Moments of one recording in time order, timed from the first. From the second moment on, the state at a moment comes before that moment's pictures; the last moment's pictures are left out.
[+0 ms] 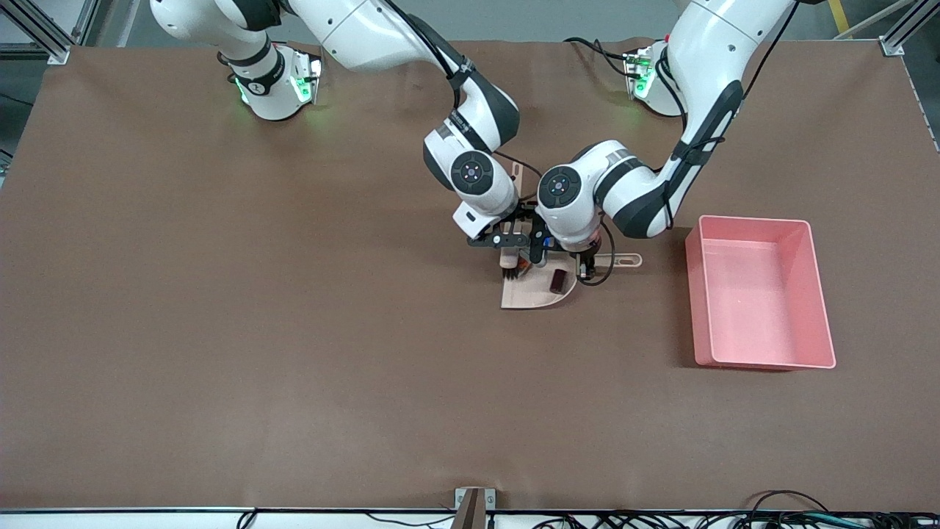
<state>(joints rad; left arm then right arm) -0.25 0.50 -0.39 -1.95 0.57 2.15 0.71 0.95 0.77 -0.04 -1.48 0.49 2.26 0.68</state>
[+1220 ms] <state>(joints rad) -0.24 0.51 -0.39 -1.90 0.57 2.15 0.71 0.45 0.60 -0.07 -1.51 0.19 1.90 0.41</state>
